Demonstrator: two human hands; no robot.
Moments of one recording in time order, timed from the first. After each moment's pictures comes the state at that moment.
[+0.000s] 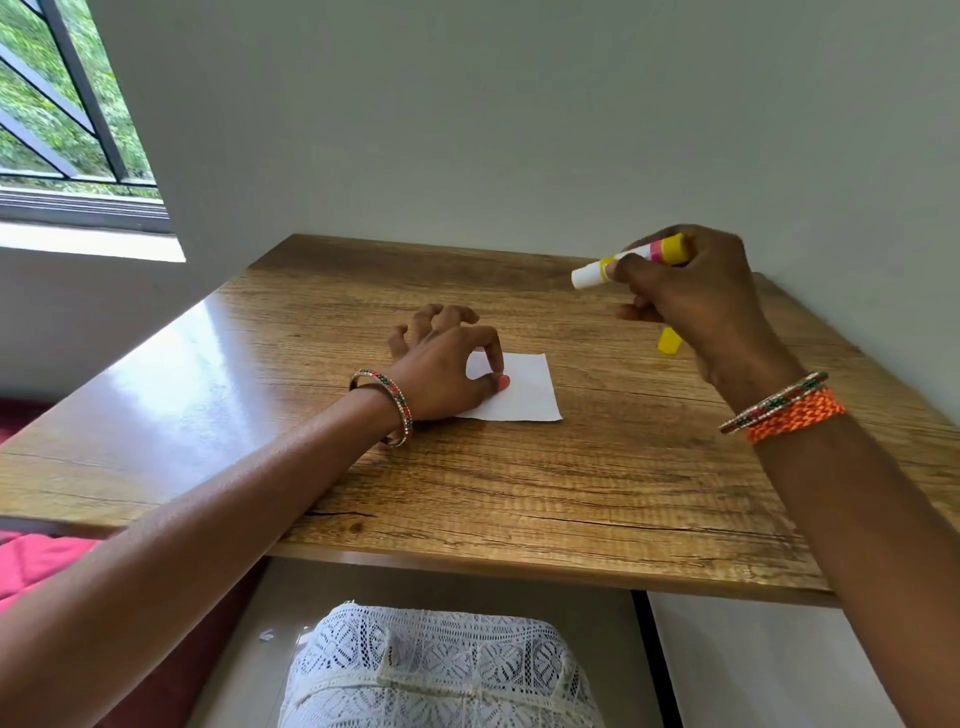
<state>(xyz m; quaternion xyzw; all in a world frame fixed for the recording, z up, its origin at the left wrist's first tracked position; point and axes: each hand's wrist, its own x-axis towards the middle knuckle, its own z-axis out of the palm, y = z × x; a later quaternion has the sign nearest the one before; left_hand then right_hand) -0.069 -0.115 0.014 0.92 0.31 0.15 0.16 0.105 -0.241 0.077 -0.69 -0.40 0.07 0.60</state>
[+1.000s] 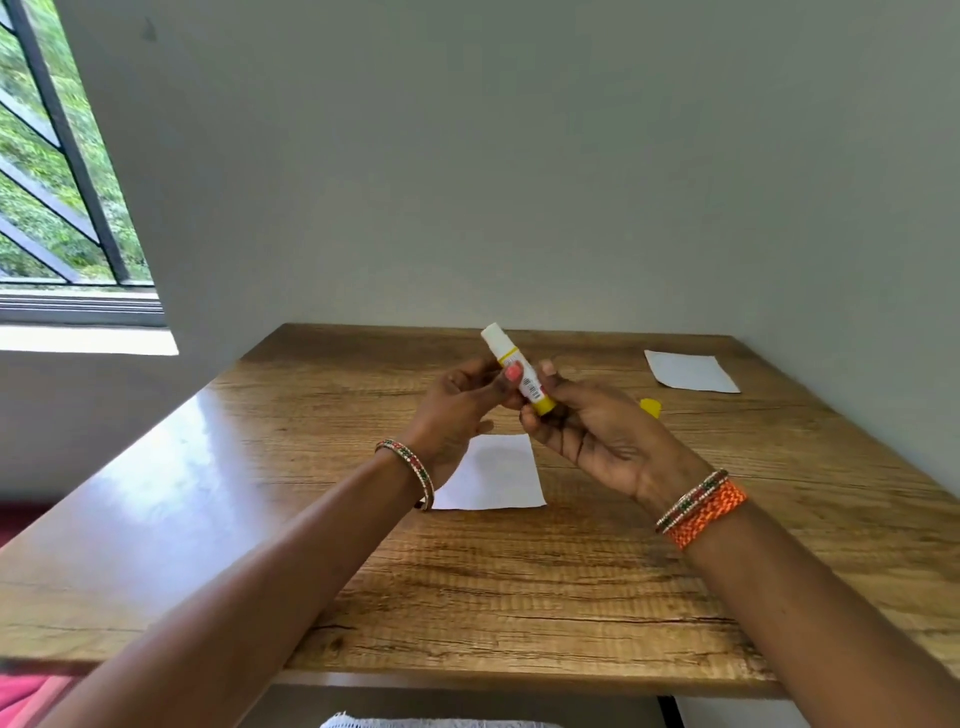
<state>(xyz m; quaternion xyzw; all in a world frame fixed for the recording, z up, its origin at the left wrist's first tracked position) -0.039 -0.133 0.044 0.66 0.20 0.30 0.65 0.082 -0.223 0.050 -0.42 -0.27 0.53 0.69</state>
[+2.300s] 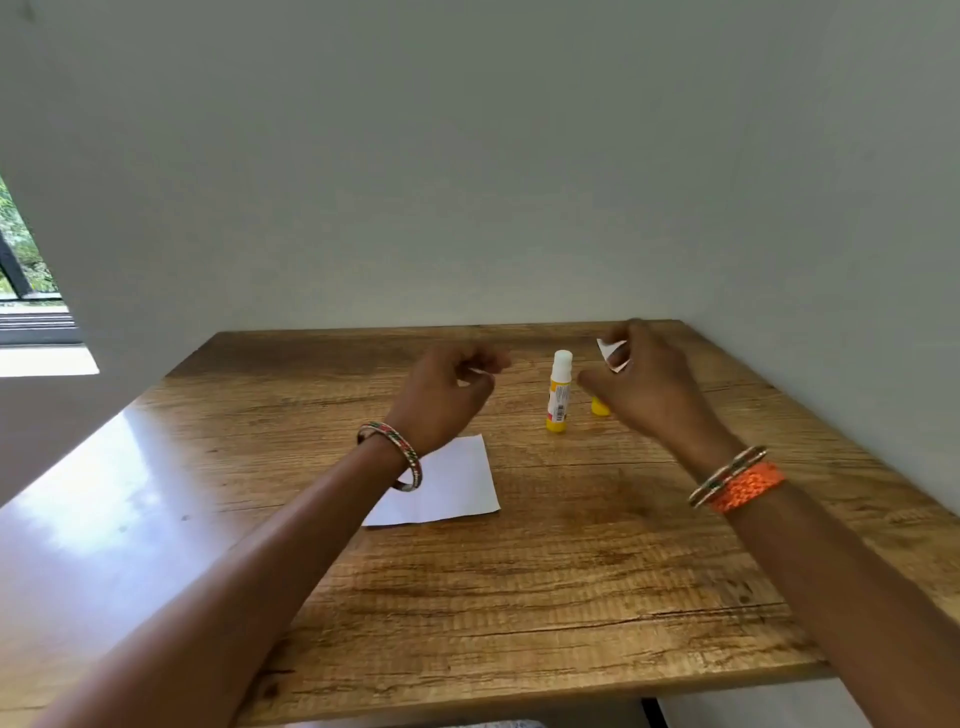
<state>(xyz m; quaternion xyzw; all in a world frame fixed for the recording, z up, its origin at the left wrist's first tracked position) 0.004 -0.114 0.042 0.84 0.17 0.34 0.38 0.158 -0.251 0.049 -0.80 -0.40 -0.06 0.44</state>
